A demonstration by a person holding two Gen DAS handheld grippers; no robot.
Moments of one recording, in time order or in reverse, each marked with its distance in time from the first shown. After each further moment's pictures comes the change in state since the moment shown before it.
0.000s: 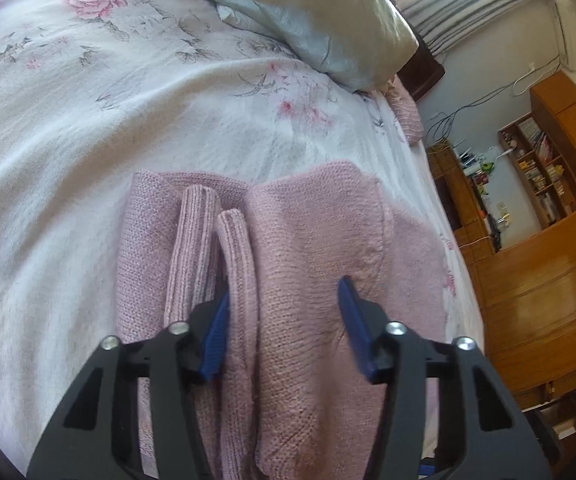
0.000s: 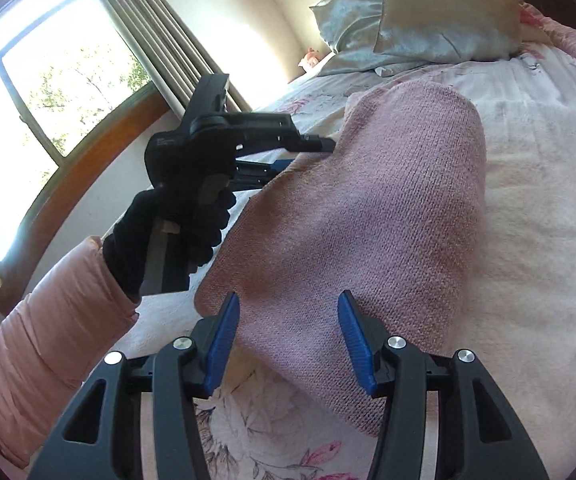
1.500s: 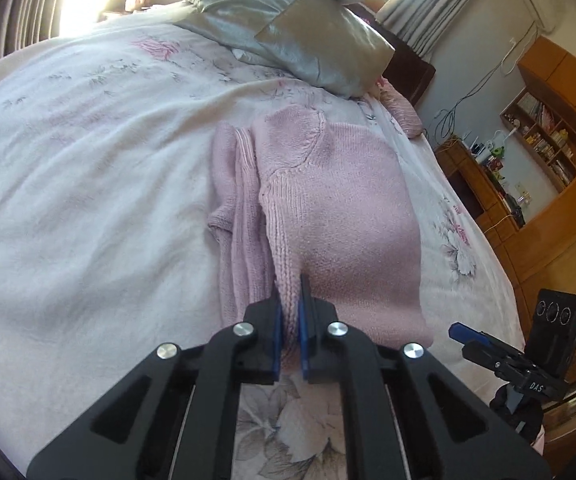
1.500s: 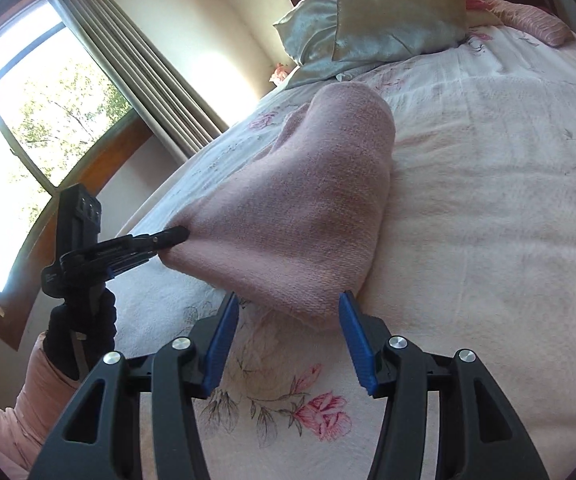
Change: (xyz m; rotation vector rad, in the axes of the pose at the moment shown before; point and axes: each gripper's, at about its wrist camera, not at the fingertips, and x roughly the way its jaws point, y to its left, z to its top) left arm -0.137 0.007 -0.144 0.084 -0.116 0.104; right arm -0.053 -0.021 -0.038 0.118 -0.054 -0.034
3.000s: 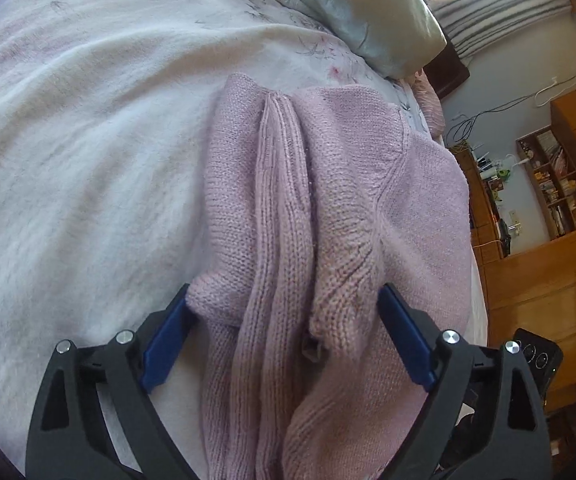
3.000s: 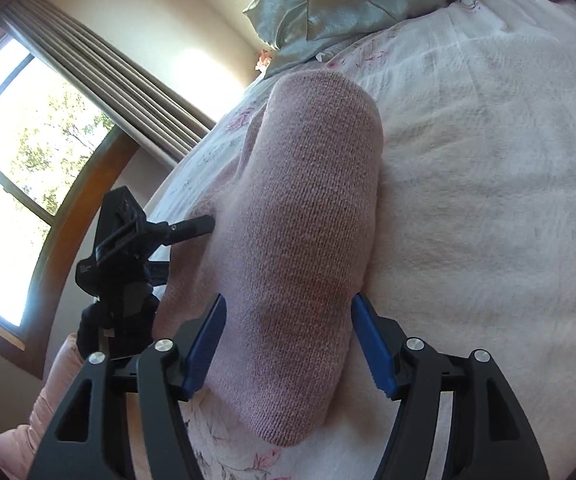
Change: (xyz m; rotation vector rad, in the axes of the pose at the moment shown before) left arm 0.112 0.030 0.058 -0.220 0.177 -0.147; right arm 0.055 -0.054 0.052 0.129 0.067 0.086
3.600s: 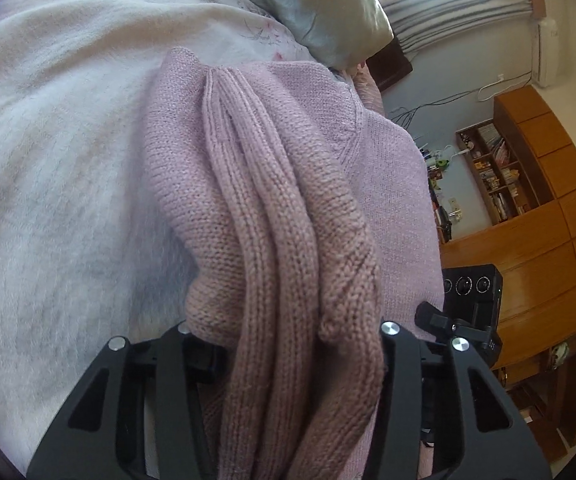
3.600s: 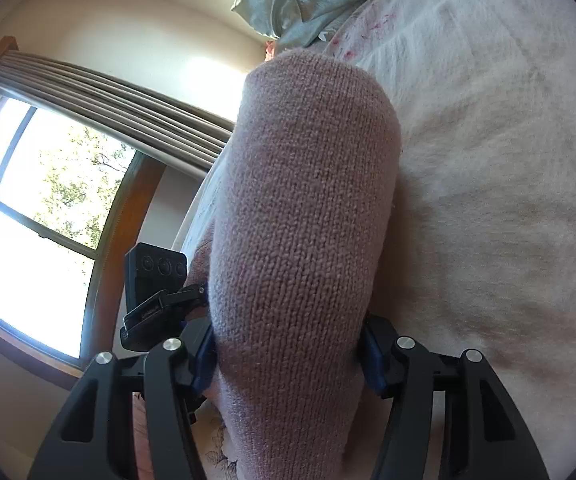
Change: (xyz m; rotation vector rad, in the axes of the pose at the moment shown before) left arm 0.014 0.000 -0.011 0.035 0.008 -0.282; right arm 0.029 -0.019 0.028 0.133 0.060 0.191
